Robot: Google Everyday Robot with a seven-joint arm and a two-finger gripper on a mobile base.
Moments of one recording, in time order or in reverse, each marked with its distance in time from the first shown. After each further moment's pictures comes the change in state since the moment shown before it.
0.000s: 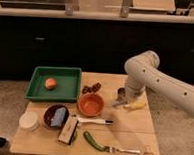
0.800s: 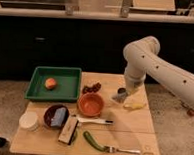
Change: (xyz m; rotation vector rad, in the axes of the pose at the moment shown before) arm -0.001 -0.018 -0.048 -0.002 0.015 -0.021
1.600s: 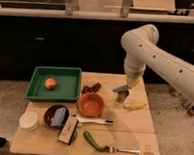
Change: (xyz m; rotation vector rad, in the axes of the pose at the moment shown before) arm 0.009 -0.027 -0.025 -0.015 0.048 0.046
